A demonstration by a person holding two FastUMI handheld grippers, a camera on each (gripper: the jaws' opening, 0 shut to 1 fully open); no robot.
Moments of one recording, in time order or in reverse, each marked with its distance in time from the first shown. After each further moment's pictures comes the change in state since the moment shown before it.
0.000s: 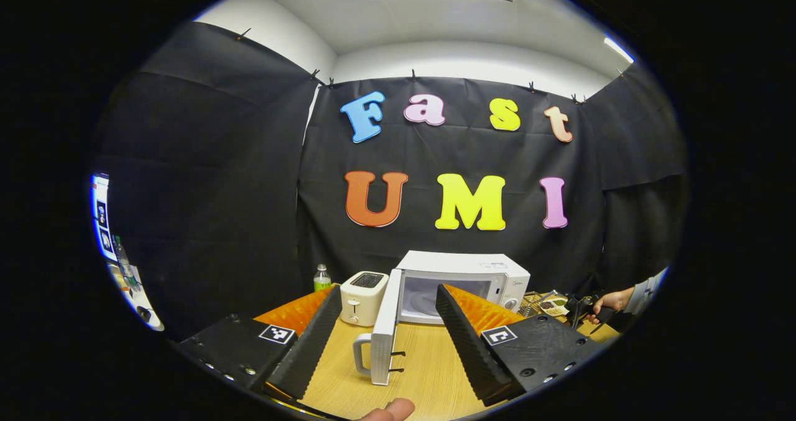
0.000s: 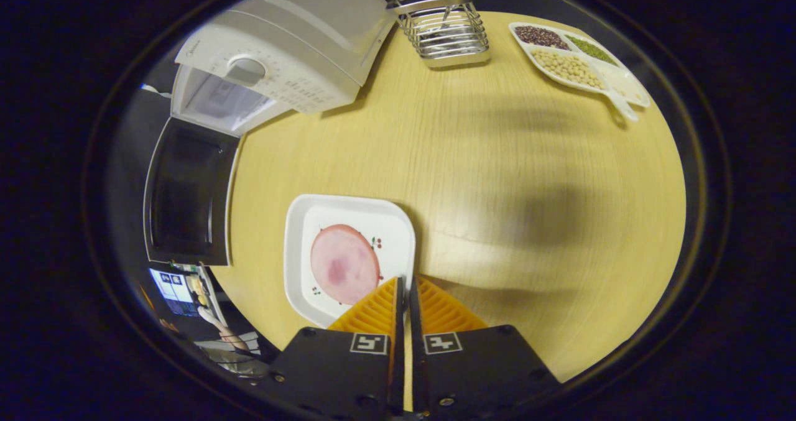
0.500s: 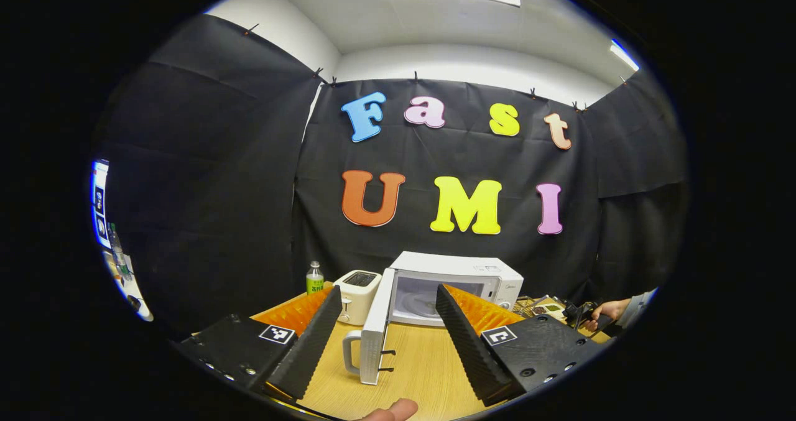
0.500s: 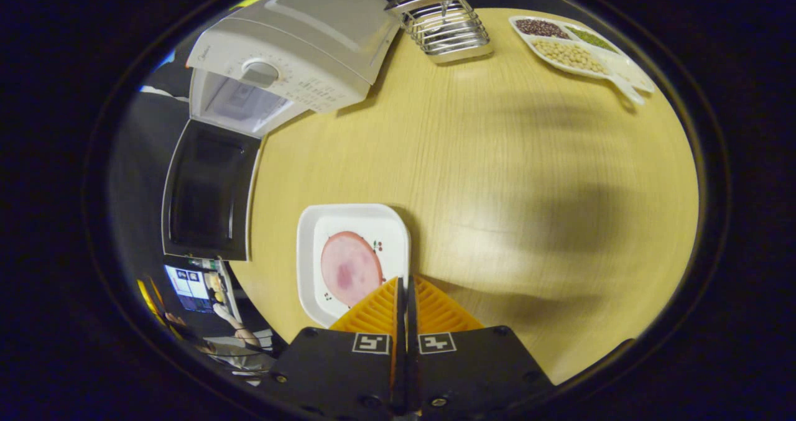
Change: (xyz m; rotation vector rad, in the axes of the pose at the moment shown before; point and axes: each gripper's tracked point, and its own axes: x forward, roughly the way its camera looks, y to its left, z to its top) left arm -0.003 -0.011 -0.007 -0.039 -0.011 -0.038; right arm 0.002 0.006 -0.020 0.055 -0.058 0.162
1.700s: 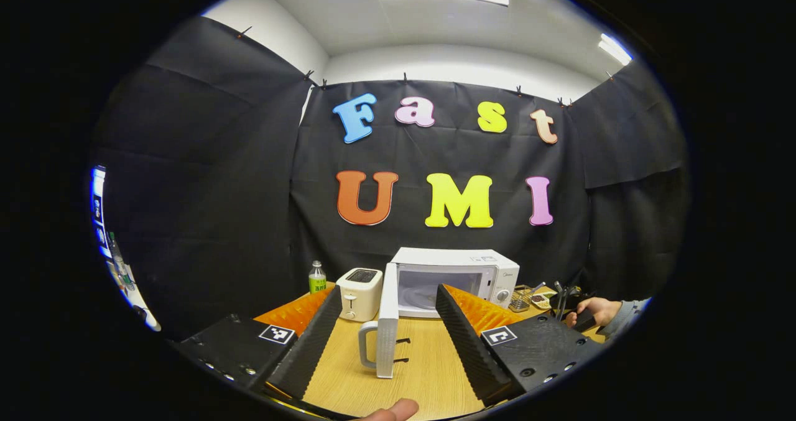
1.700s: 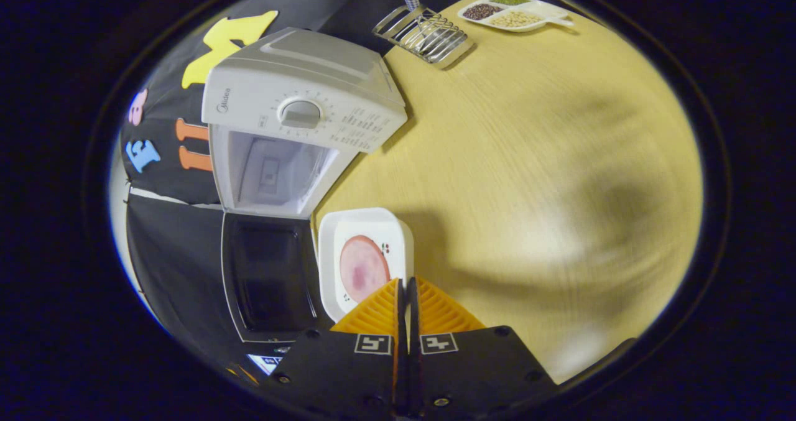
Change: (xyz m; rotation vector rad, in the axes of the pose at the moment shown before) left arm -0.024 0.028 -0.012 0.047 -0.009 -0.047; right arm 0.040 0.130 0.028 0.420 -0.329 0.175
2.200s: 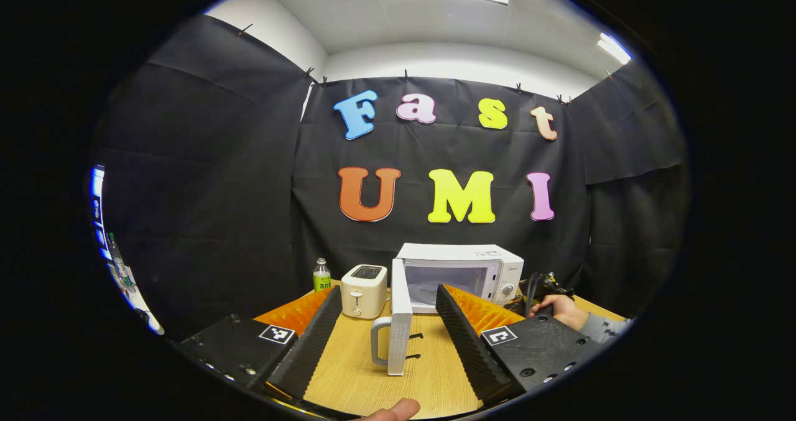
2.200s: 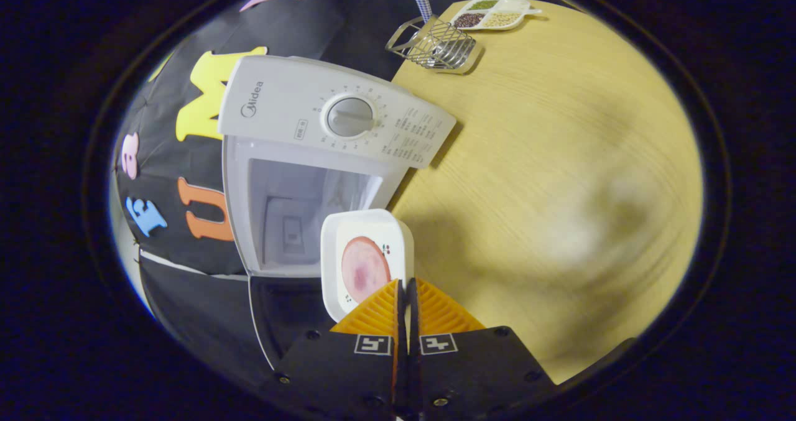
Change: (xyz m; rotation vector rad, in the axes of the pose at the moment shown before) left arm -0.004 0.015 -0.006 -0.002 0.013 -0.015; right arm 0.060 0.114 0.009 0.276 -0.297 0.112
